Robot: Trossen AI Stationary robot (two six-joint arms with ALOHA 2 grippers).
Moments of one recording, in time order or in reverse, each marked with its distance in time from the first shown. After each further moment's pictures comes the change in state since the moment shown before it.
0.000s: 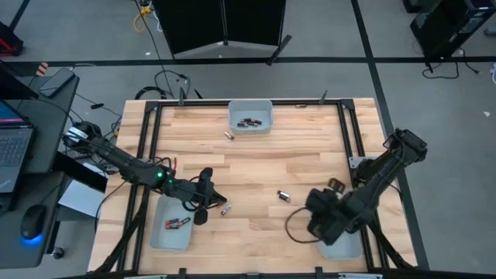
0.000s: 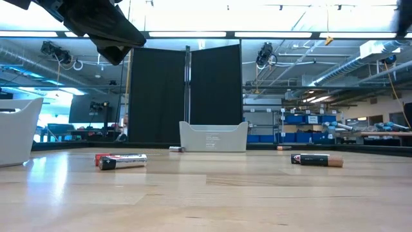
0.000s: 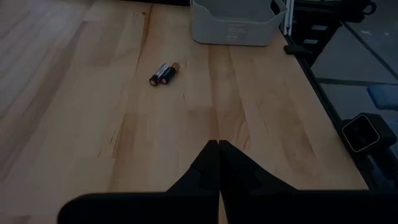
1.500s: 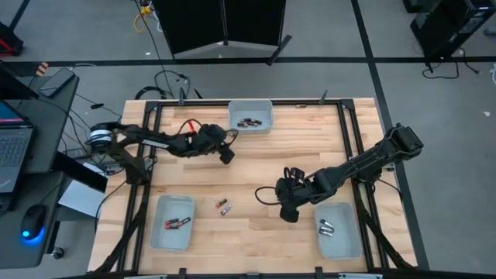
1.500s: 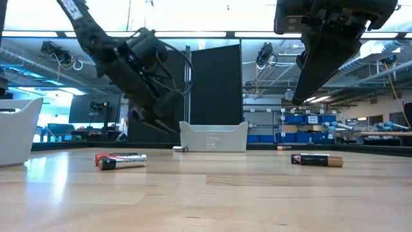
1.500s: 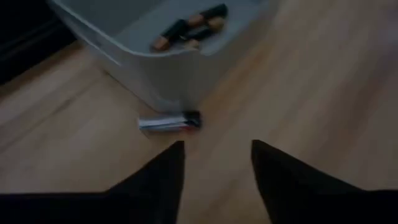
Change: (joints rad) left arm 0.712 0.338 0.000 0.125 -0.053 0.003; right arm -0.331 -0.003 -0.355 0.744 -0.068 -0.588
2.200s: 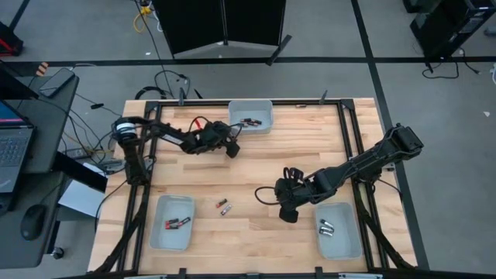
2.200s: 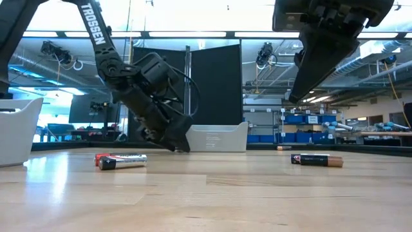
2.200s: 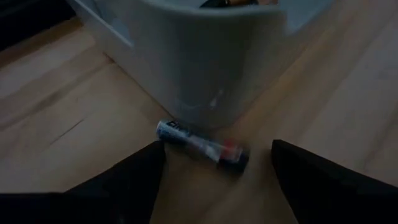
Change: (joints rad) left arm 0.091 0.248 0.050 0.201 0.006 -0.004; right arm 0.000 0.000 0.000 0.025 0.001 -0.011
